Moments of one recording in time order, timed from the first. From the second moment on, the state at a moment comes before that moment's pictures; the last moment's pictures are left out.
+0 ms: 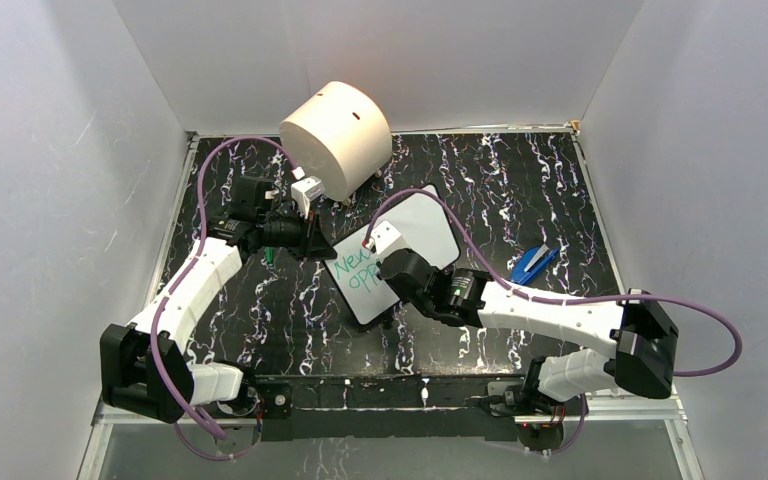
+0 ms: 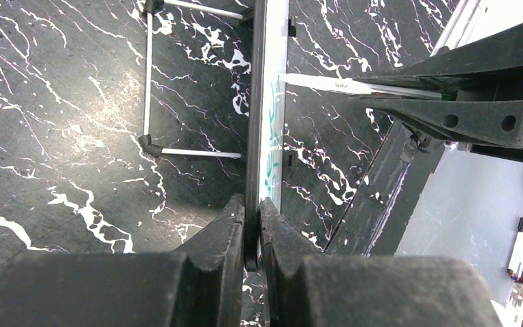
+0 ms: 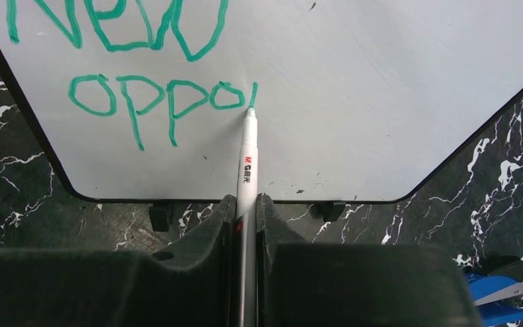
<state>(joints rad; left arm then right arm) -0.27 1.27 1.00 -0.58 0.77 0.09 1.19 1.33 0.97 -0.37 0.53 0.13</state>
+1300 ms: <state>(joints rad) -0.27 1.27 1.00 -0.58 0.77 0.09 1.19 1.33 0.97 -0.39 0.52 0.12</state>
